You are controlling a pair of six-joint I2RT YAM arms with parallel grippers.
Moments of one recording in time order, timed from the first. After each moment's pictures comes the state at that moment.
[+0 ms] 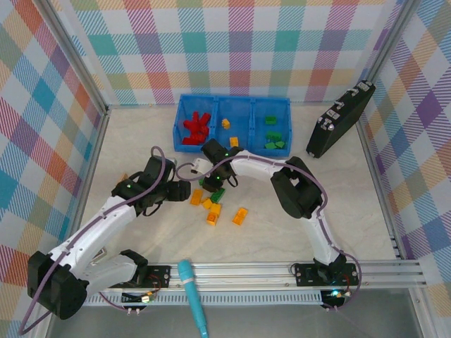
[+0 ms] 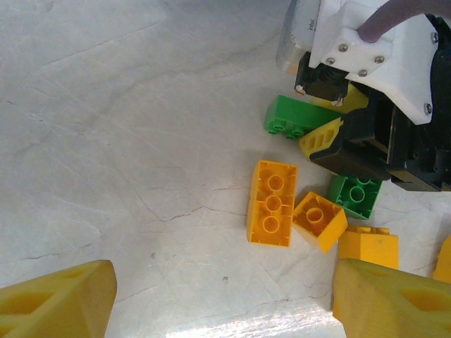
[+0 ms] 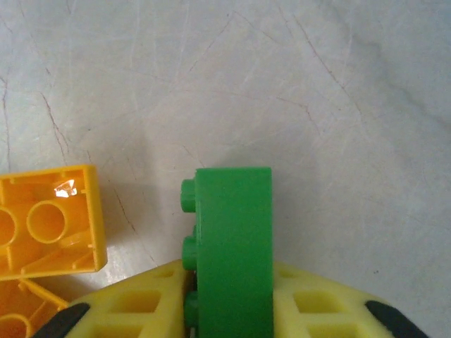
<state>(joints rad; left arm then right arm) -0.49 1.05 0.85 -0.75 -0.12 -0.38 0.82 2.21 1.68 -0.61 -0.19 -0.37</state>
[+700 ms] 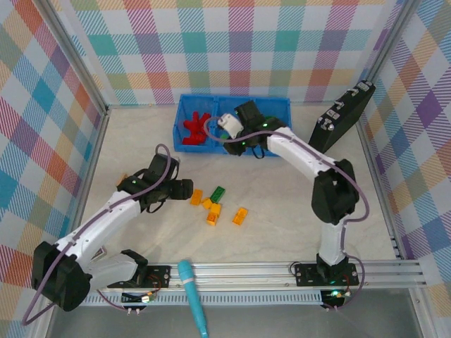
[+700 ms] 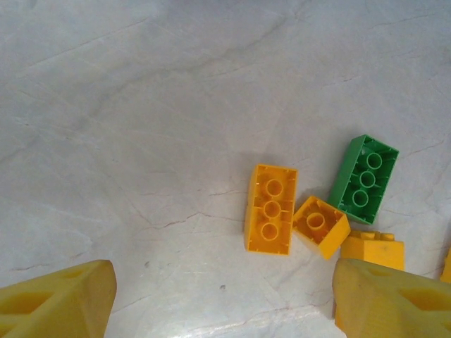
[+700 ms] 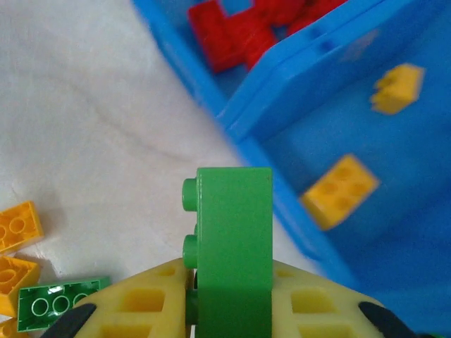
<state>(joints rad) -0.50 1.14 0.86 -0.71 -0.11 -0.38 0.60 1.91 1.72 -0.69 -0.17 -0.28</state>
